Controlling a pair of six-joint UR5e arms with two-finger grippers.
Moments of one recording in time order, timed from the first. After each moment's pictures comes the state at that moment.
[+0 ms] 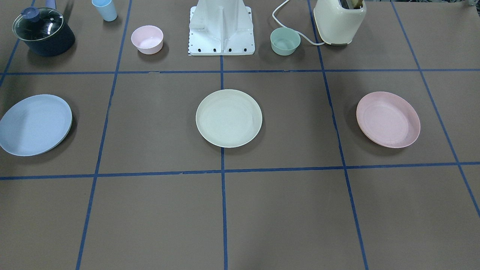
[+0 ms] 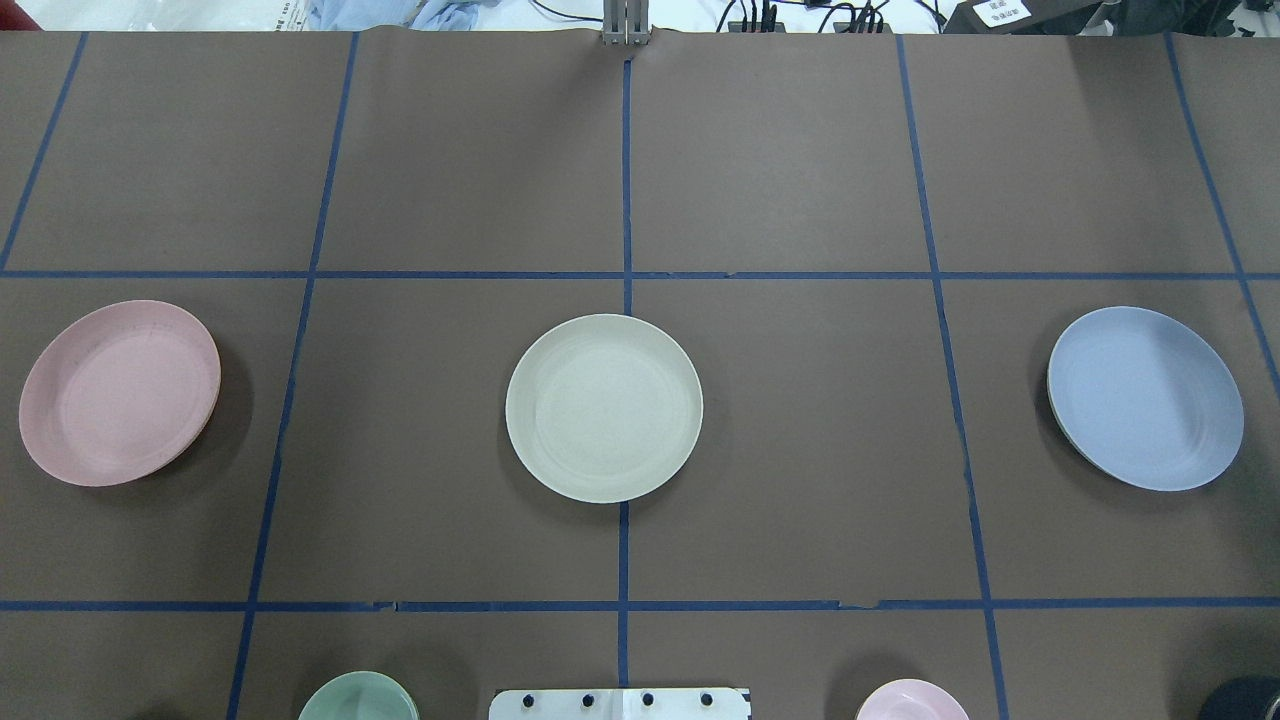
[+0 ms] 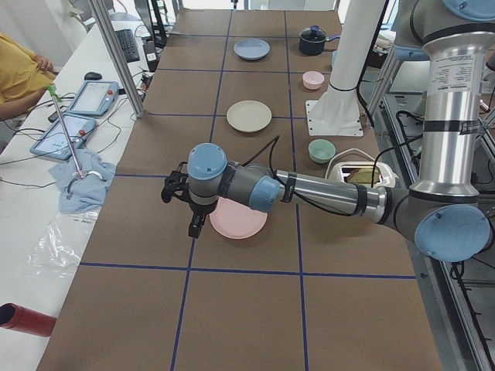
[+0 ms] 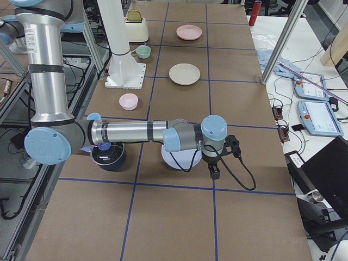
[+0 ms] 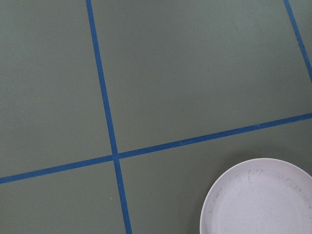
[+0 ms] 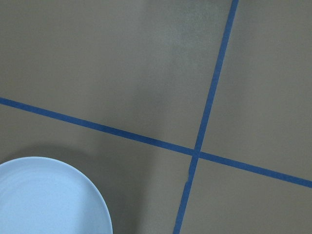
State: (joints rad) left arm -1.53 -1.56 -1.76 -1.76 -2.41 -0.08; right arm 1.52 -1.52 1.59 -1.44 2.37 -0.08
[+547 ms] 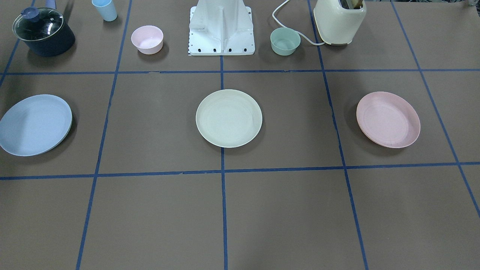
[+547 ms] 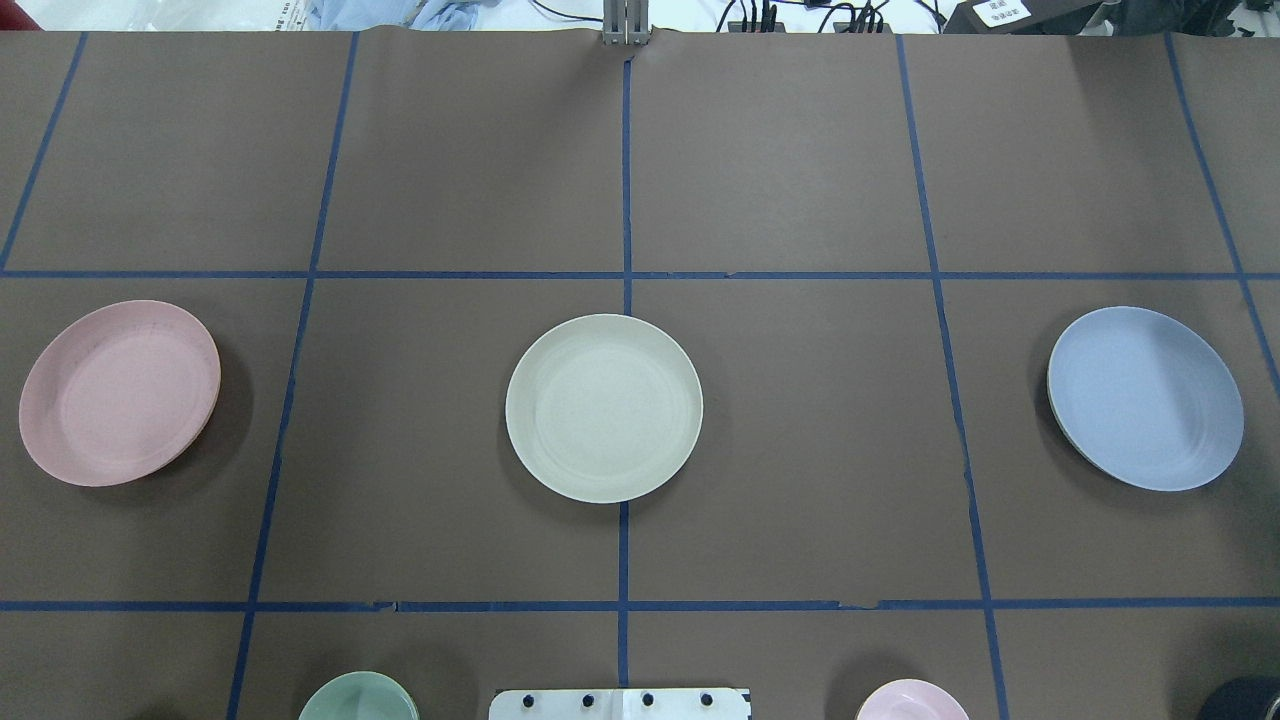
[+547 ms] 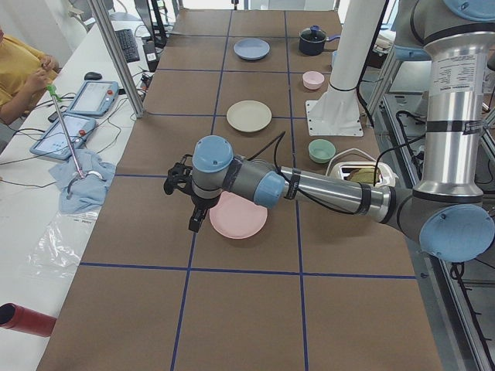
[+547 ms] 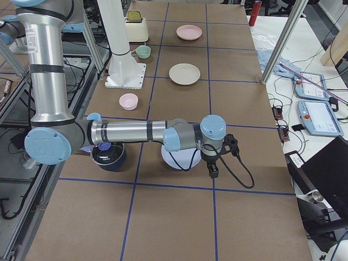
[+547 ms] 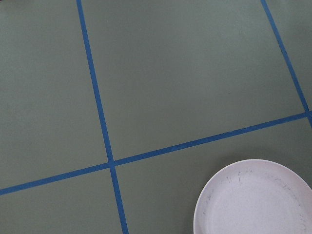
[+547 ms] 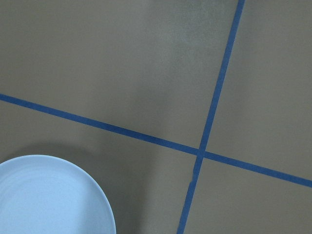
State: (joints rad) left arm -1.54 -1.54 -1.80 -1.78 -2.41 -0.06; right arm 1.51 -1.53 1.59 -1.43 2.37 -0.08
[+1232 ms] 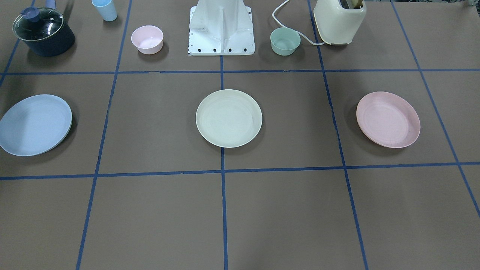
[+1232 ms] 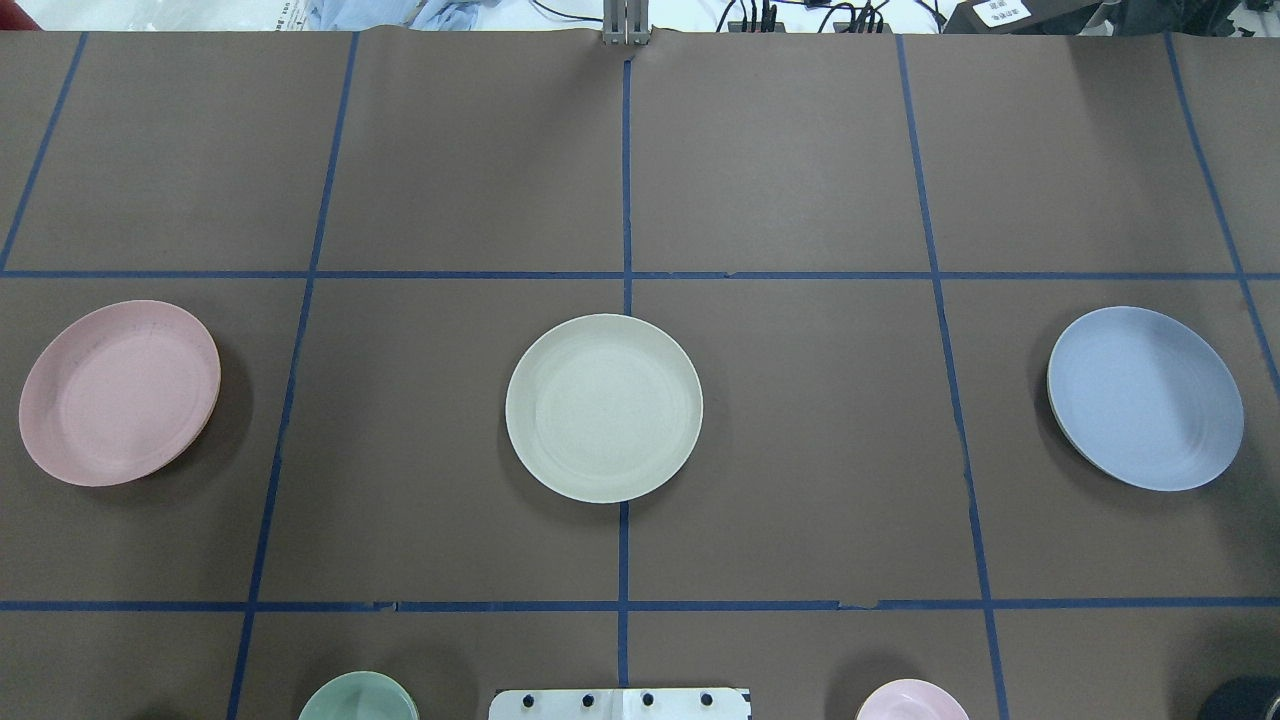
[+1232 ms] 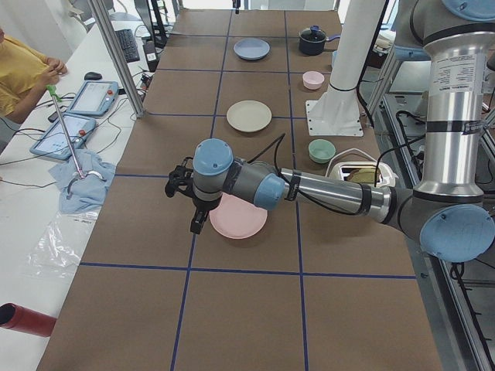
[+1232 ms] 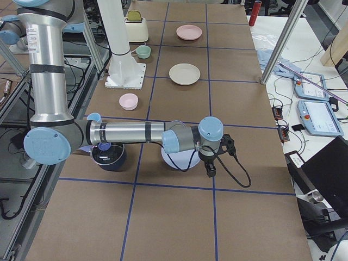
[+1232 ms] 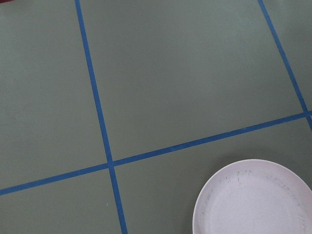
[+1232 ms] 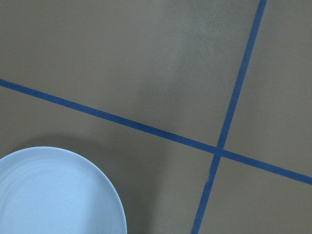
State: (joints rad) left arm -1.50 -1.53 -1.78 -1.78 -2.41 -0.06; right arm 1.47 -1.55 1.58 -1.36 2.39 -0.07
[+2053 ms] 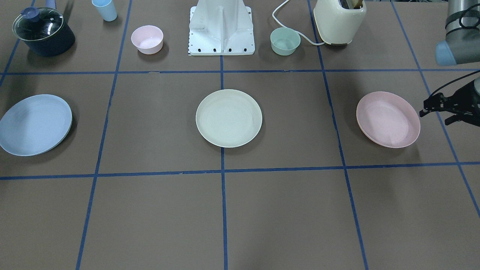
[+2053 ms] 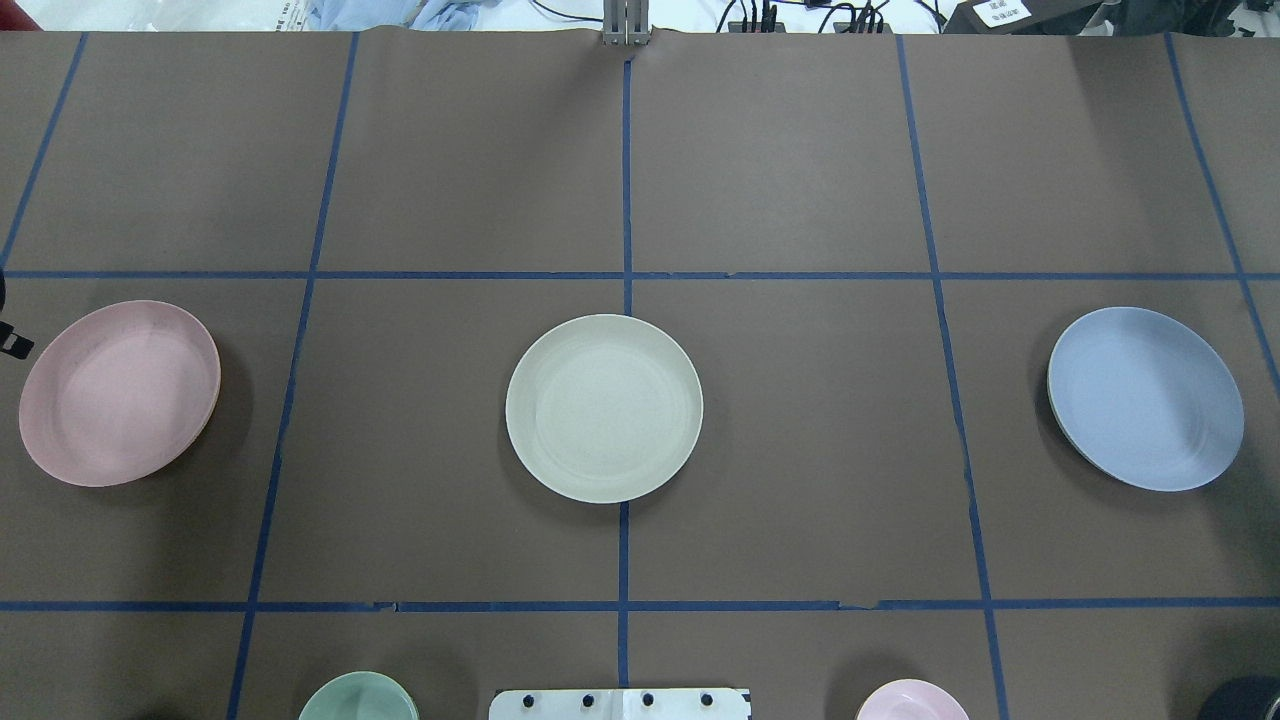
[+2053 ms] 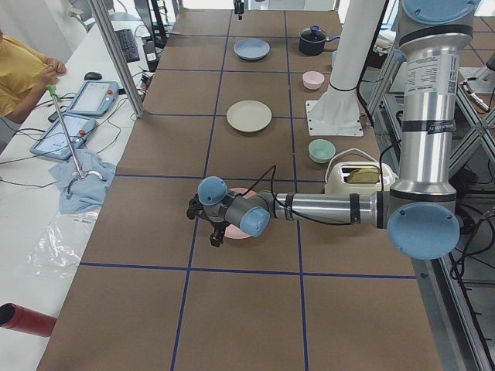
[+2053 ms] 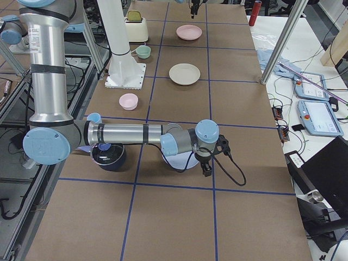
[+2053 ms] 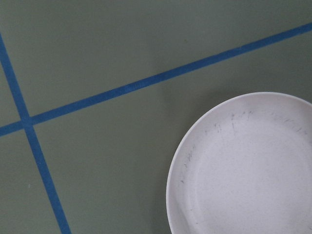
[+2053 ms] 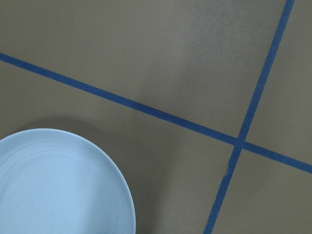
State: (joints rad) left arm -1.19 -1.55 -1.49 -2.08 -2.41 -0.27; right arm 1.42 -1.58 1.57 -1.33 2.39 -0.06
